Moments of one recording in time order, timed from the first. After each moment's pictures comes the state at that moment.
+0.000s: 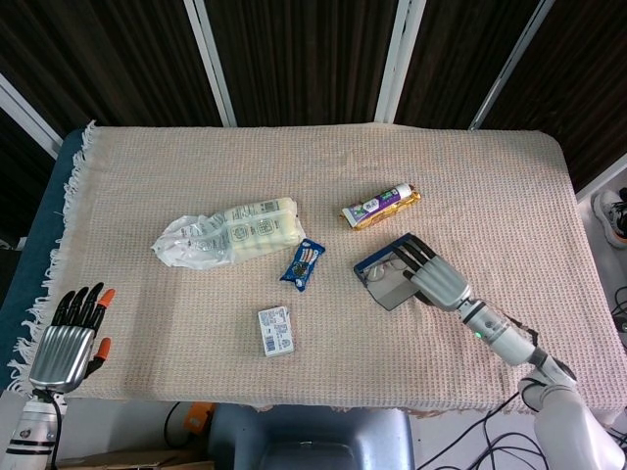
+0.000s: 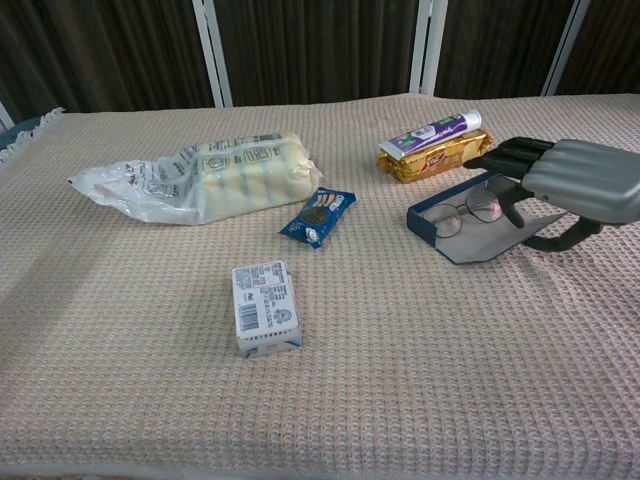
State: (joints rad) left arm -0.17 -1.23 -0.02 -1.60 1.50 1.42 0.34; right arm 0.64 -1.81 -0.14 -0.30 -1.75 1.28 0.26
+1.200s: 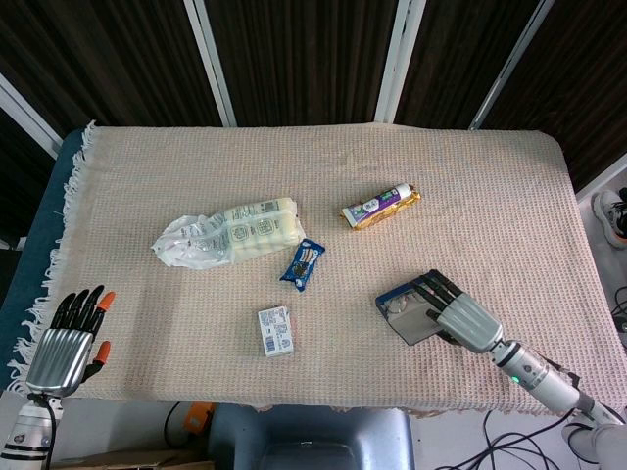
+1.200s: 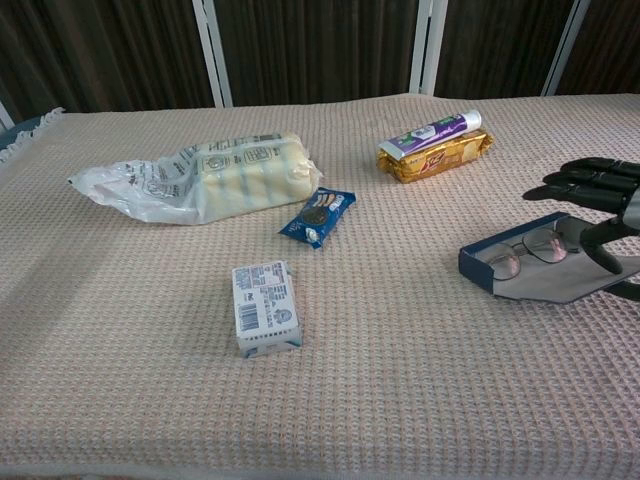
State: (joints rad) left arm -0.16 -1.21 0.00 -1.60 1.54 1.43 0.29; right arm 0.47 -1.58 -0.23 -0.65 -1.82 1.53 0.13
